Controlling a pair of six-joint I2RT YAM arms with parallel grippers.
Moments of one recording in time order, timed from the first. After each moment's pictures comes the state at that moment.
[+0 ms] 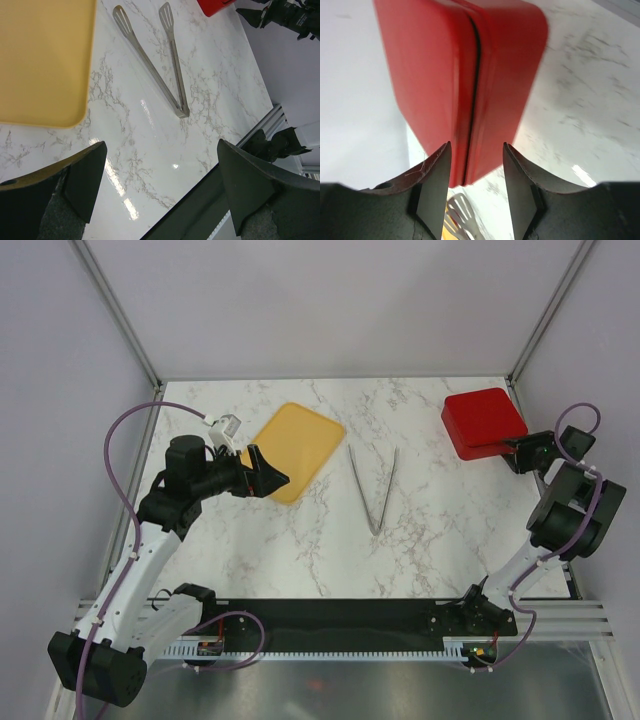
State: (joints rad) left arm -0.26 0.92 0.88 -0.42 0.52 -0.40; right arm -0.59 1.84 1.05 0.09 -0.48 0.95
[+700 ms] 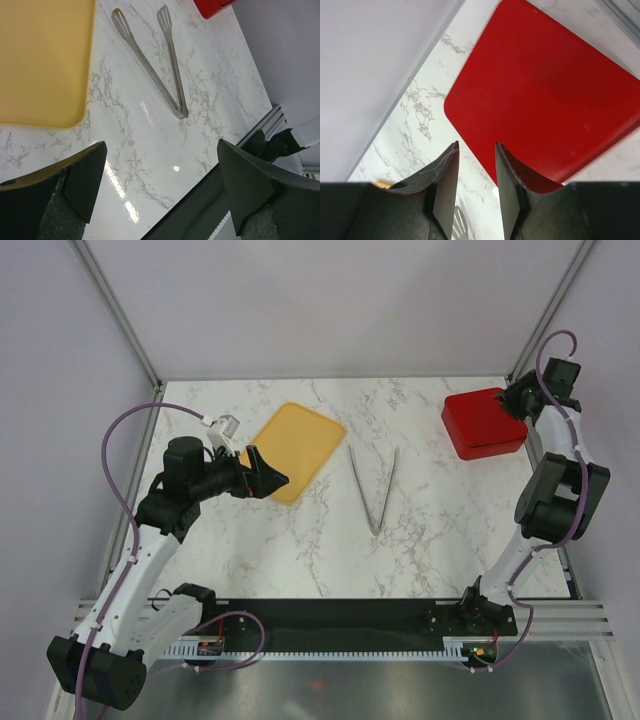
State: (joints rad) left arm -0.26 0.90 0.88 -0.42 0.52 -0.40; right arm -0.39 1.87 1.54 -0.32 -0.24 0.67
